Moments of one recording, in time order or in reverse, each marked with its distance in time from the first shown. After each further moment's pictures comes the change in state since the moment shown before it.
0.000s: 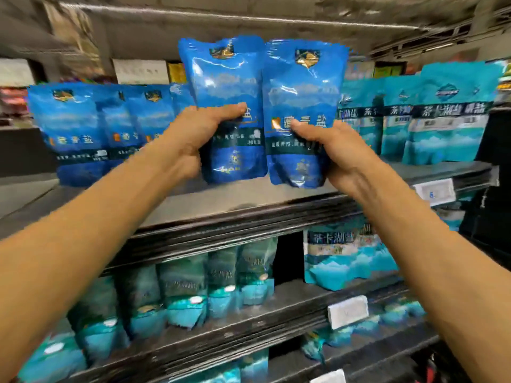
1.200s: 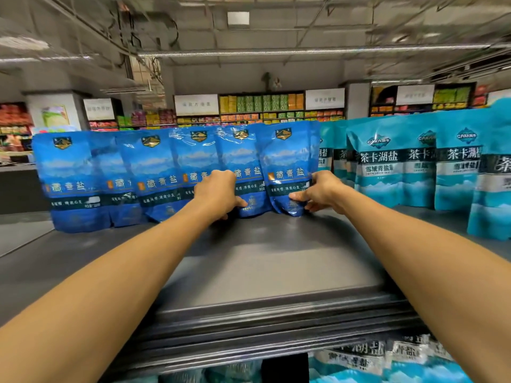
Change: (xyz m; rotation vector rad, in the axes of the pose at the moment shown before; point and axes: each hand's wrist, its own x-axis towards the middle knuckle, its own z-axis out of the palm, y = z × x) left_hand 0.164 -0.072 0.003 1.592 0.255 0.050; right_hand 0.214 0.077 -0.062 -0.718 -0.106 0.302
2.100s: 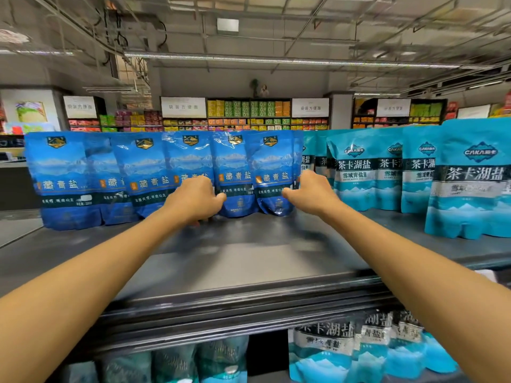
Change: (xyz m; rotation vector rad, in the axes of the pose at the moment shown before) left_hand -0.038 -0.015 -0.023 -0.201 0.018 0.016; right_hand -0.059 -0.012 -0.005 -0.432 0.251 -0.214
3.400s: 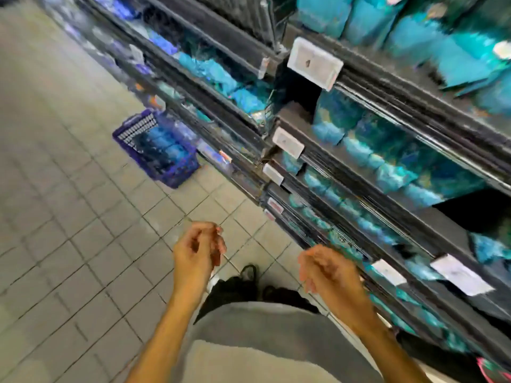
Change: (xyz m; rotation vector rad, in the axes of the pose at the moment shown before) left_hand -0.670 -0.105 0.109 -0.875 0.636 -1.297; right_hand -0.521 0.044 0.242 0.746 -1.308 0.081
